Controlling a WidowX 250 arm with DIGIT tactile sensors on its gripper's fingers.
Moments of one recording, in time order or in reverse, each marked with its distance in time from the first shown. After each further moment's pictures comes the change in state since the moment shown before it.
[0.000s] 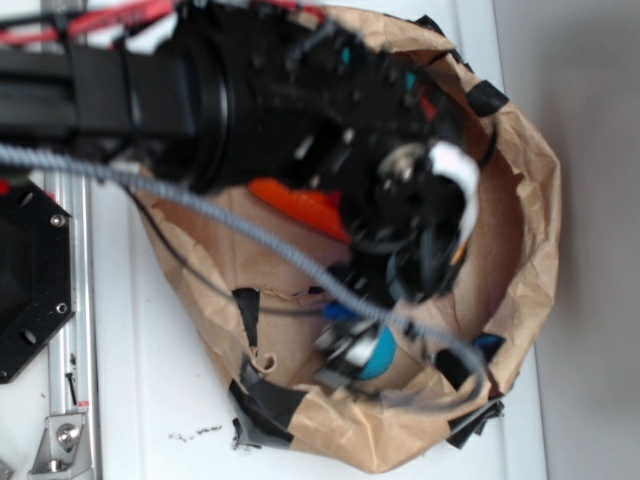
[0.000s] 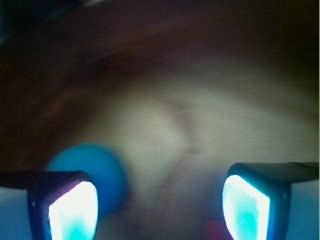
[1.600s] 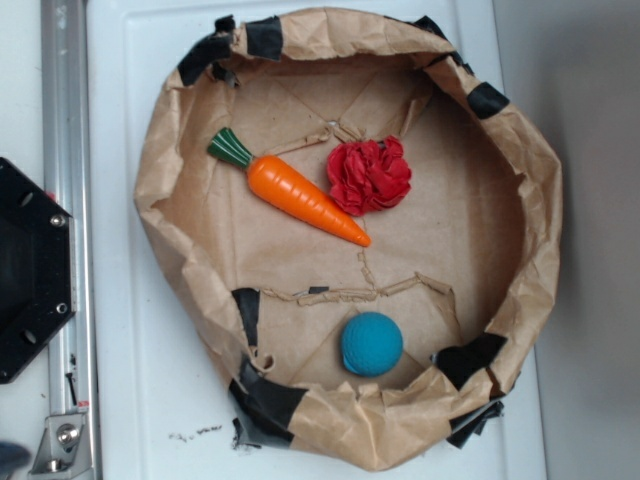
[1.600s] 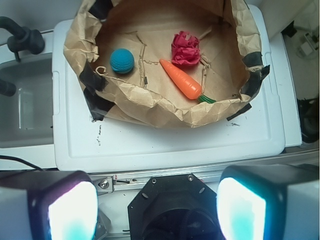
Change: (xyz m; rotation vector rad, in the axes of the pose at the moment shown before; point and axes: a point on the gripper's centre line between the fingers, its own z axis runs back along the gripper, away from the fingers) arm -0.096 -0.122 0.193 0.338 0.069 0.507
